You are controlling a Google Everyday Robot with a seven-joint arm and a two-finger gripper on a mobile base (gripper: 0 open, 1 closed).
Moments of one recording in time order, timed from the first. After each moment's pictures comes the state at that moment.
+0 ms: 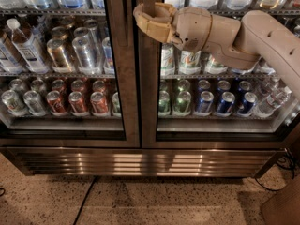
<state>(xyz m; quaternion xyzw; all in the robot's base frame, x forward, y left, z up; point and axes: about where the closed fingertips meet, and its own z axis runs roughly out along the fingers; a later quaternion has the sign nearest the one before) 0.580 0.018 1.035 -0.50 0.40 0.41 0.65</state>
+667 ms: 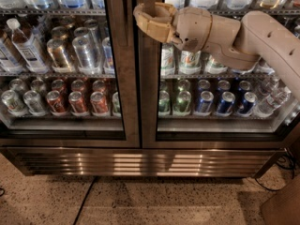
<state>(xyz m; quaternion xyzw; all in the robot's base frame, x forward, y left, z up) 0.580 0.018 1.035 -0.50 0.40 0.41 0.65</state>
